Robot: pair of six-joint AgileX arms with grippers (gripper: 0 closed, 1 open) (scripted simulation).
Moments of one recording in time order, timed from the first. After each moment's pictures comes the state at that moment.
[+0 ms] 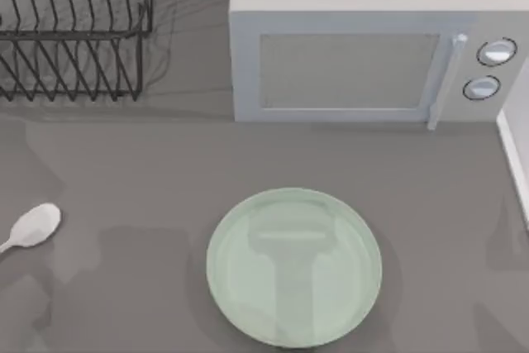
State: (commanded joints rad) left arm 0.23 1.54 1.02 -1.03 -0.01 1.01; right arm 0.00 0.00 0.00 0.00 0.00 0.00
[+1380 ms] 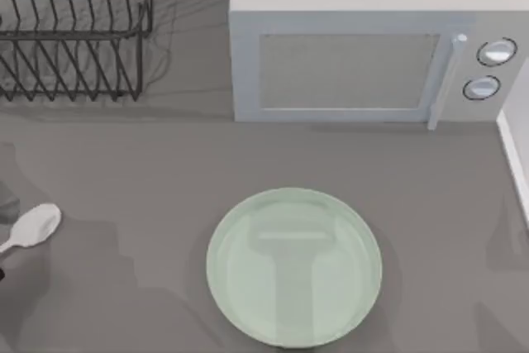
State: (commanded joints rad) left arm 0.23 1.75 0.79 -0.60 0.00 1.02; right arm 0.00 0.00 0.00 0.00 0.00 0.00
